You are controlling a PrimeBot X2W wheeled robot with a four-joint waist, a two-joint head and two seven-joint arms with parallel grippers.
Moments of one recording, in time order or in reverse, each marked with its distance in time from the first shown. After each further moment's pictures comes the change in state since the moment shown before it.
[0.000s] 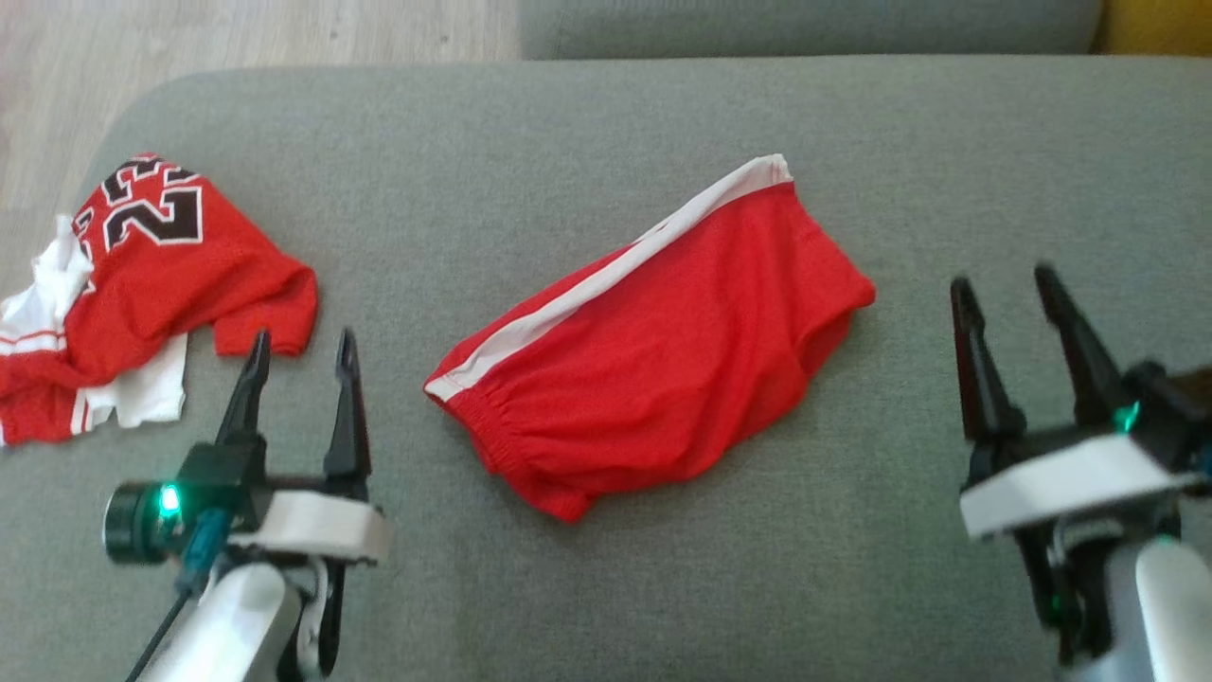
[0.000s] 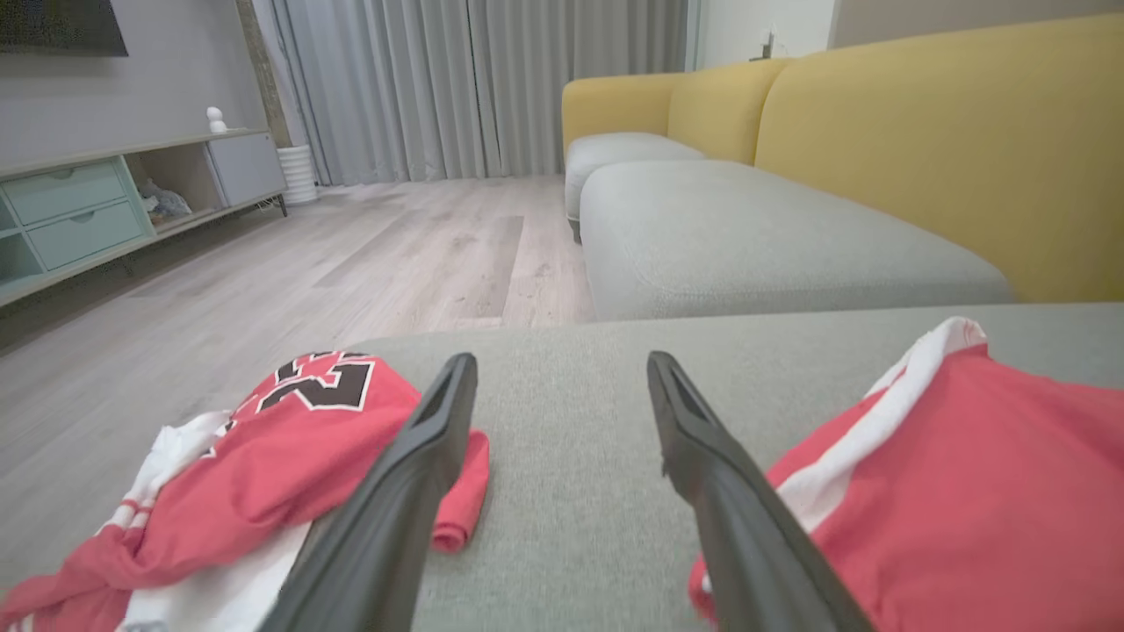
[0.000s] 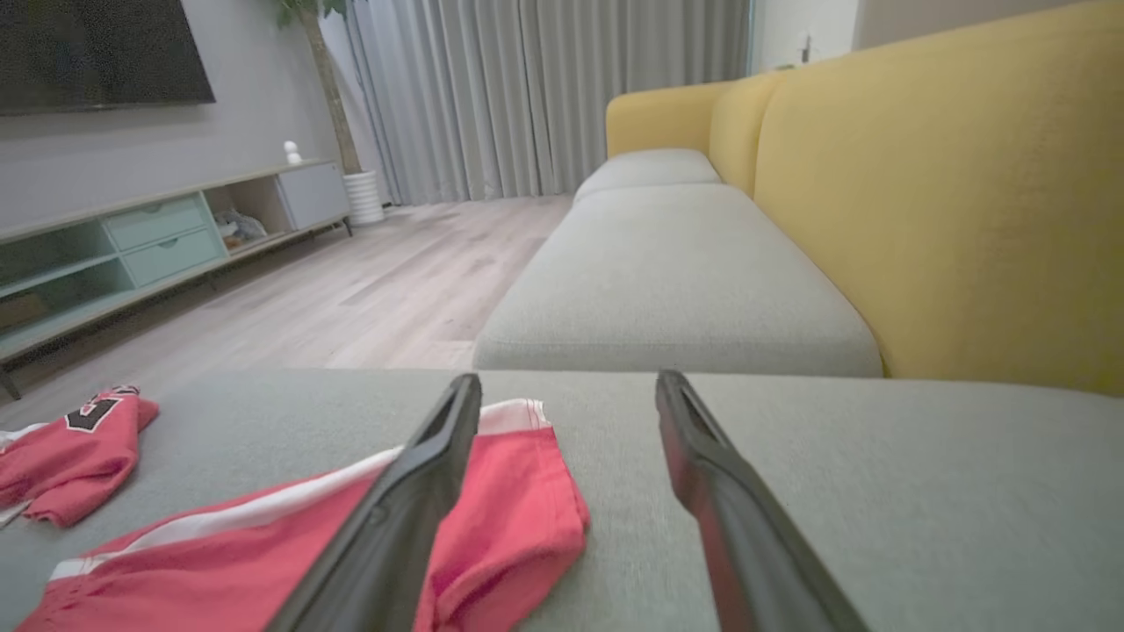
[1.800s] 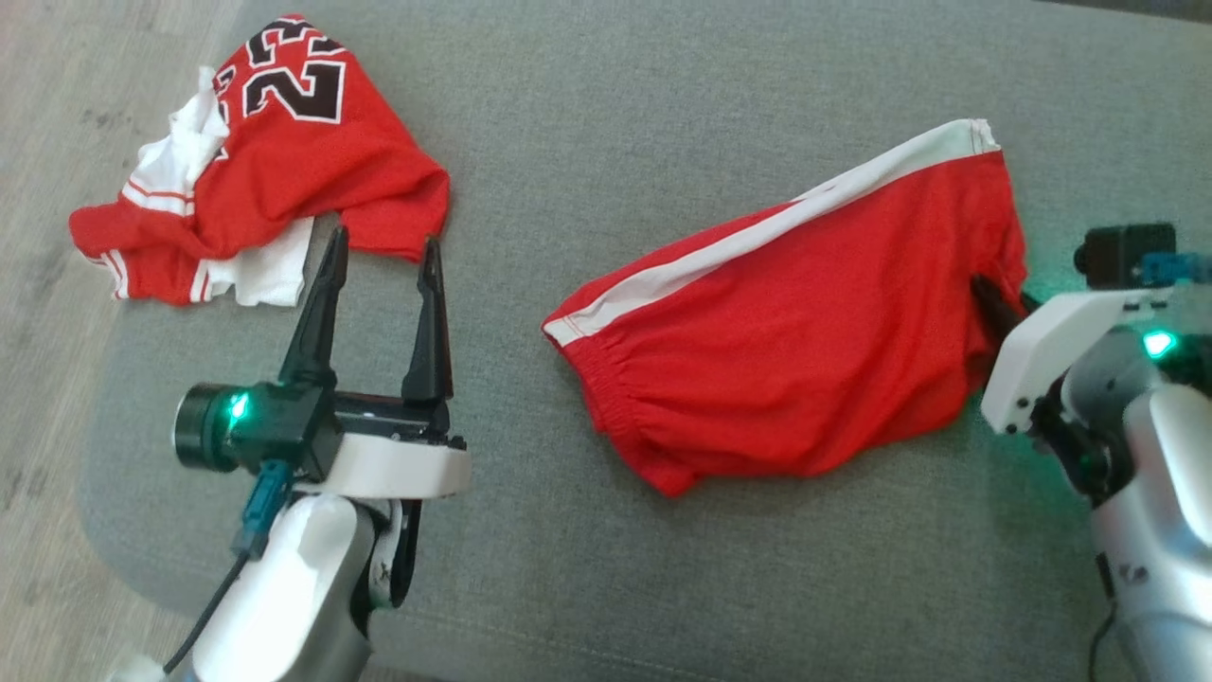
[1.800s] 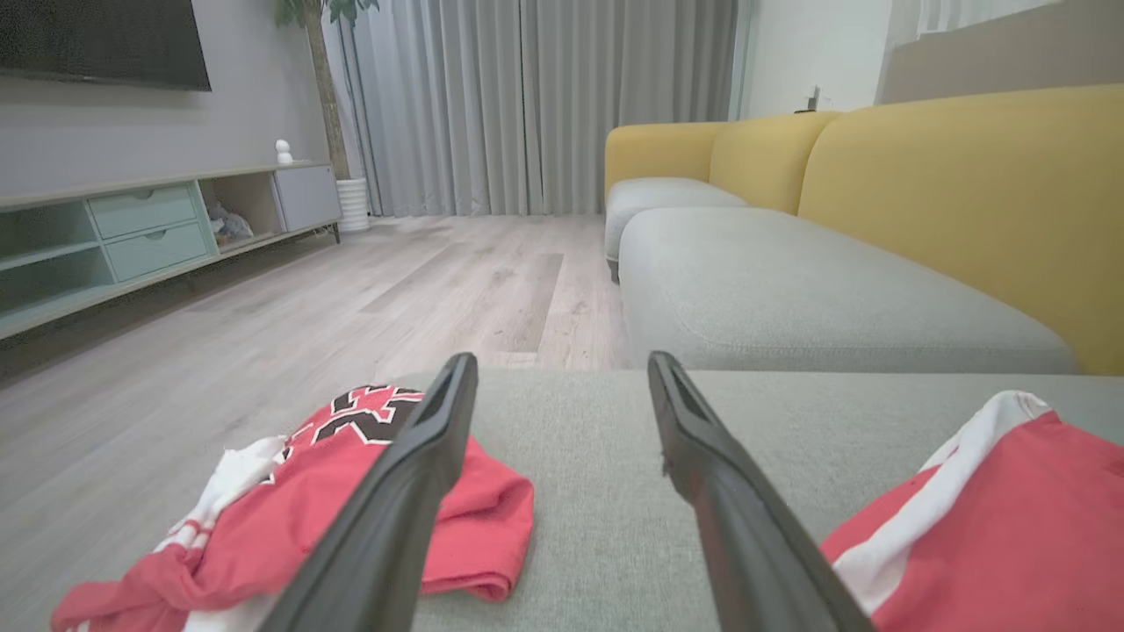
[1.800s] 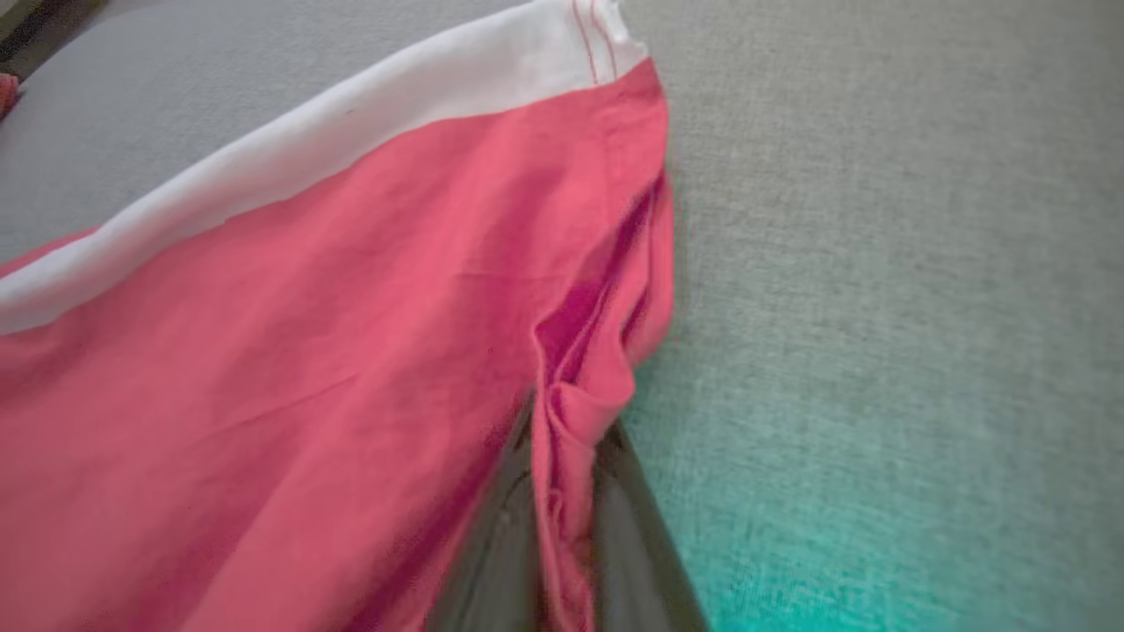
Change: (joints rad) left arm -0.088 -0.118 0.007 -0.069 0.104 -0.056 -0.013; right arm -0.348 -0.166 0.097 0.557 0.170 0.000 0.359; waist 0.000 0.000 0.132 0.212
